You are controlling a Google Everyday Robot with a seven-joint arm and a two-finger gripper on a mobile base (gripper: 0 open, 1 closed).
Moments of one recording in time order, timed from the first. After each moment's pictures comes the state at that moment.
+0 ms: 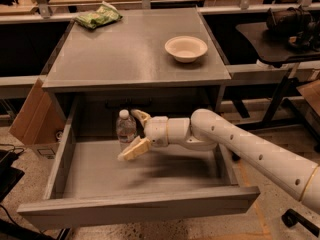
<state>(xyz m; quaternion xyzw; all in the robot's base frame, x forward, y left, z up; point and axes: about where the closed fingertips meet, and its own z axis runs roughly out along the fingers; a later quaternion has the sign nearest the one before) 0.586 0.108 0.701 -0.50 0.57 0.43 0.49</state>
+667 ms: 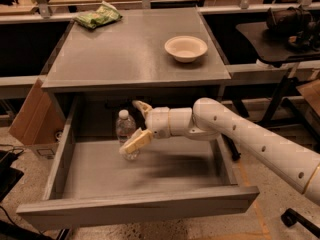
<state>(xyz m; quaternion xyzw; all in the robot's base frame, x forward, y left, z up) 0.590 0.103 0.727 -0.52 0.56 0.42 0.48</state>
